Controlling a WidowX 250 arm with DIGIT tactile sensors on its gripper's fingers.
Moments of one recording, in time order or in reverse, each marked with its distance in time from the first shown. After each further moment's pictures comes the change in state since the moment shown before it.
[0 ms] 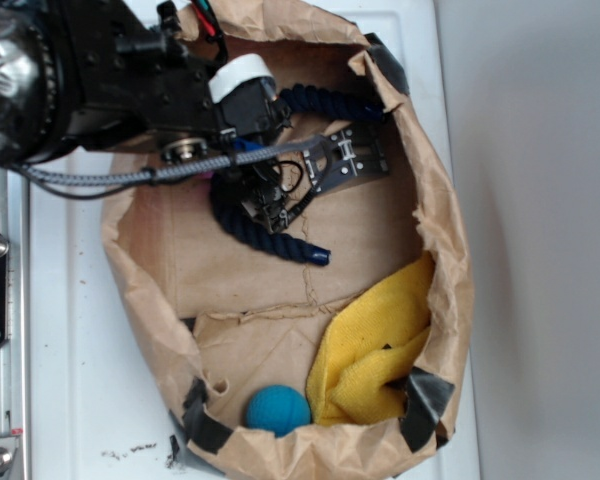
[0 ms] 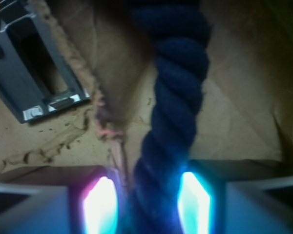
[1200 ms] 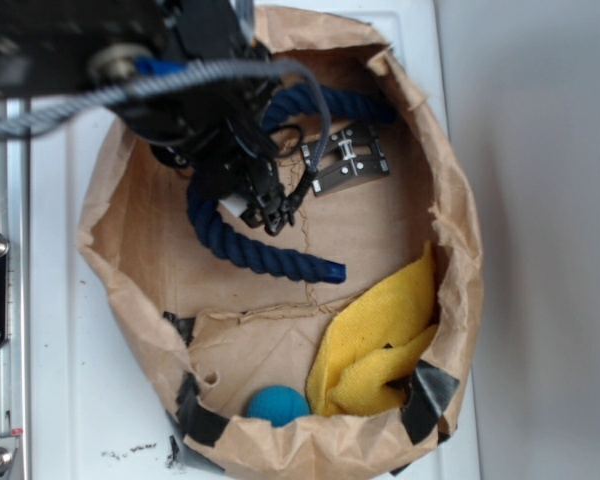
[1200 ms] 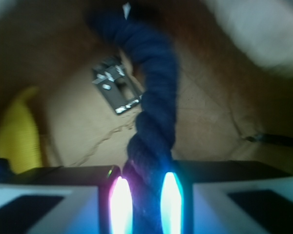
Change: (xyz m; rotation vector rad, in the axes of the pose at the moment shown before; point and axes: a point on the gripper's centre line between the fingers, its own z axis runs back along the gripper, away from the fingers) arm 0.015 -0.033 0.126 -0.118 0.064 0.118
